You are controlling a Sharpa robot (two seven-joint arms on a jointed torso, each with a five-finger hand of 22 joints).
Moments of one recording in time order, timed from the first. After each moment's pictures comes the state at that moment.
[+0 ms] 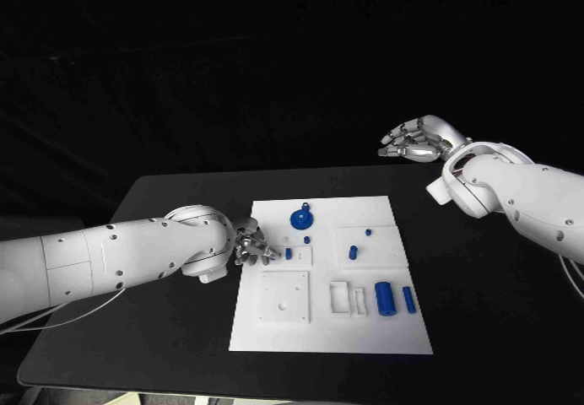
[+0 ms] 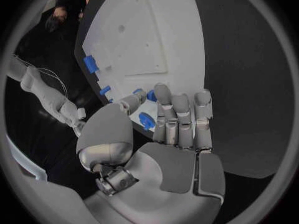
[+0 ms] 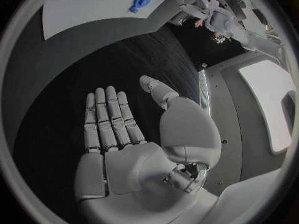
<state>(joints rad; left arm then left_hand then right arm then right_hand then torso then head) 1.27 -0.79 -0.21 1.46 -1.01 -0.05 -0.48 0.82 -0.15 0.65 0.06 0.06 1.02 0.03 0.52 0.70 1.29 -0.08 0.95 0.53 1.10 -0.17 1.39 0.43 0.02 0.88 -0.12 0.96 1.30 1.31 -0.59 0.03 0.98 -0.92 -0.28 0.19 1.04 -0.17 0.53 -0.21 0.37 0.81 0.20 0.31 0.39 0.97 0.17 0.32 0.07 0.79 0.17 0.43 0.45 0.22 0.59 0.23 0.24 1.16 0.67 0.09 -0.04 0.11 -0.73</state>
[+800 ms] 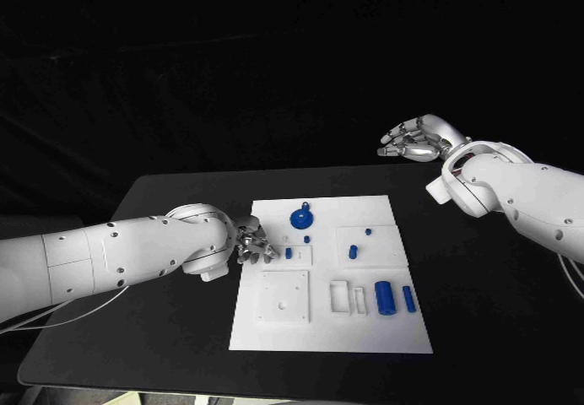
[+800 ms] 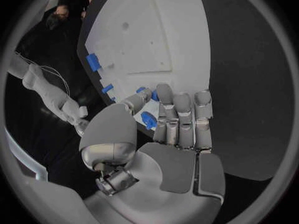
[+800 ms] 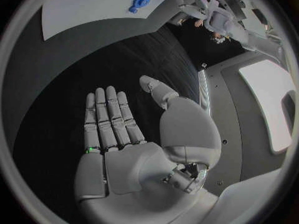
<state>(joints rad) 1.28 -0.79 -0.21 1.46 -0.99 -0.05 -0.46 0.89 -0.06 0.68 -0.05 0.07 0.97 0.05 0.50 0.66 1.27 -0.06 0.95 0.53 1.09 -0.16 1.39 0.42 0.02 0.88 -0.12 0.95 1.31 1.31 -0.59 0.03 0.98 -0.92 -0.28 0.19 1.04 -0.17 0.53 -0.21 0.37 0.81 0.20 0.31 0.39 0.97 0.17 0.32 0.07 0.79 0.17 0.43 0.44 0.22 0.59 0.23 0.24 1.16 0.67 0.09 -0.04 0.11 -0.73</state>
